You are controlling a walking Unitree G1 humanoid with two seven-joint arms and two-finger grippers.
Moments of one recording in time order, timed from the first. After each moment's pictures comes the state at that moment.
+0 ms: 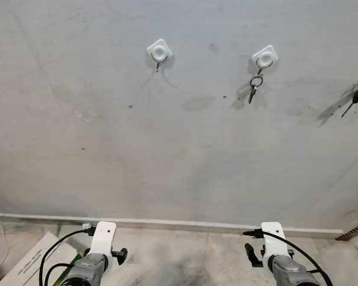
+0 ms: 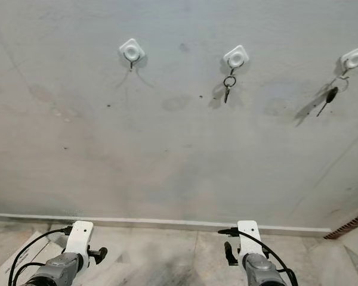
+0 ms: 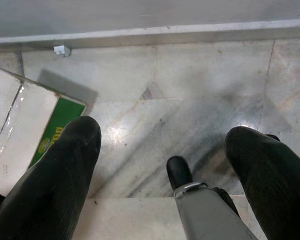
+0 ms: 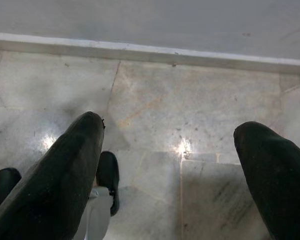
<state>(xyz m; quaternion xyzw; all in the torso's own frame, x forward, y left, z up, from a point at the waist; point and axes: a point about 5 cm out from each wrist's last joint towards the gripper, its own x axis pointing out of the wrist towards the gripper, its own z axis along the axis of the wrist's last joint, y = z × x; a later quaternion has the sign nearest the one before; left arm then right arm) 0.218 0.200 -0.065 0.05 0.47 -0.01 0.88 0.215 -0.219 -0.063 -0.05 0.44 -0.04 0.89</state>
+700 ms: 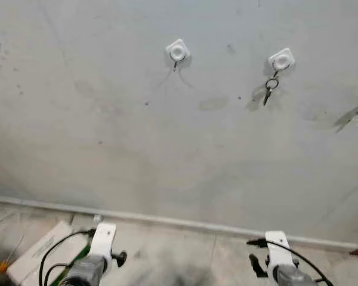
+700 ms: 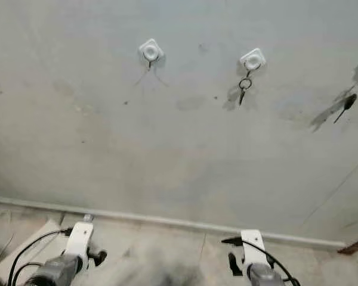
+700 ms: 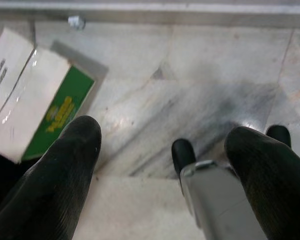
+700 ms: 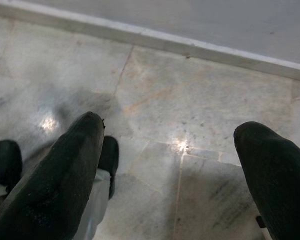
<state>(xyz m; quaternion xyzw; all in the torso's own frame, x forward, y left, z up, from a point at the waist) 0.217 0.201 -0.066 0.06 0.48 -0.02 0.87 0.204 -0.223 -0.068 -0.06 0.46 -0.03 0.88</state>
